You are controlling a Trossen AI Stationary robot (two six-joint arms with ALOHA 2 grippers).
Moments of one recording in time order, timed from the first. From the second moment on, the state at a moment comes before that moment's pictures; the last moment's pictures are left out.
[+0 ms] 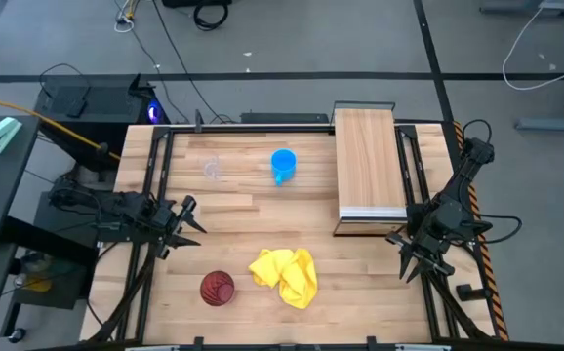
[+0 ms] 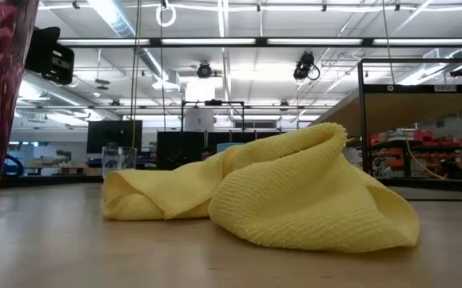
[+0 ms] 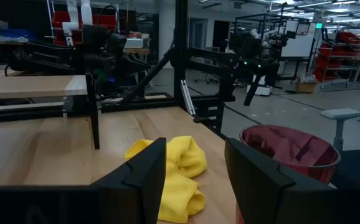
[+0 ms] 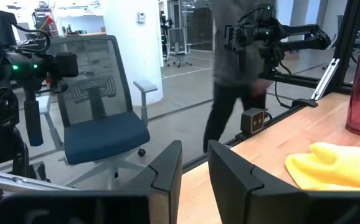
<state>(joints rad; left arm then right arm) -0.30 0.01 0.01 0.06 0.07 -0.05 0.88 0.13 0.01 0.04 -0.08 0.05</state>
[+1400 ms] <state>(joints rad) -0.30 0.01 0.01 0.09 0.00 -0.15 0.88 0.13 0.01 0.04 -0.10 0.07</state>
